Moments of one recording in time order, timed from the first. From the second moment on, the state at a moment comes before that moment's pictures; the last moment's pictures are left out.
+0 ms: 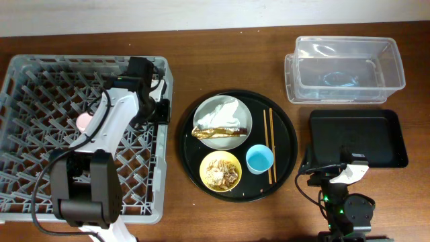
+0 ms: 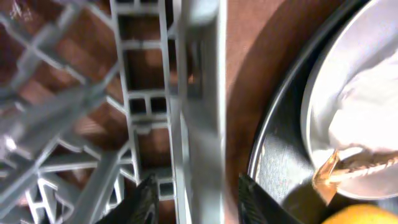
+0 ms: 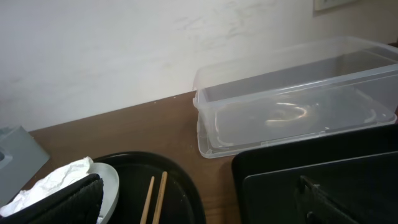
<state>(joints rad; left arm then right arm) -0.13 1.90 1.44 -0.92 0.14 -0.06 -0.04 0.01 0.01 -0.07 -0.02 0.25</state>
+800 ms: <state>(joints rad) -0.13 1.94 1.44 -0.67 0.07 -0.10 -0.04 0.01 0.01 -0.07 -0.02 0.25</state>
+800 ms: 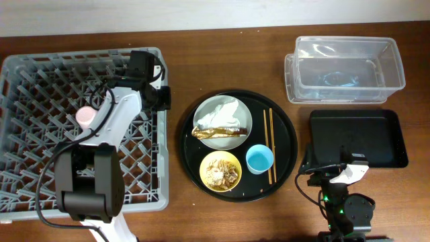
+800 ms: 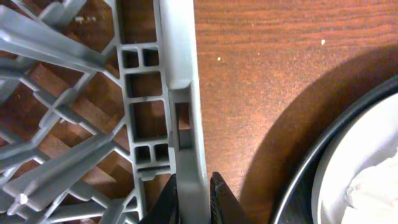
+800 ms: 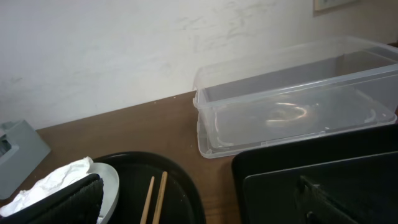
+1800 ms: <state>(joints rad) -0.13 1.93 1.78 -1.13 0.04 -0.08 -0.04 0.01 0.01 -0.07 -0.02 0.25</state>
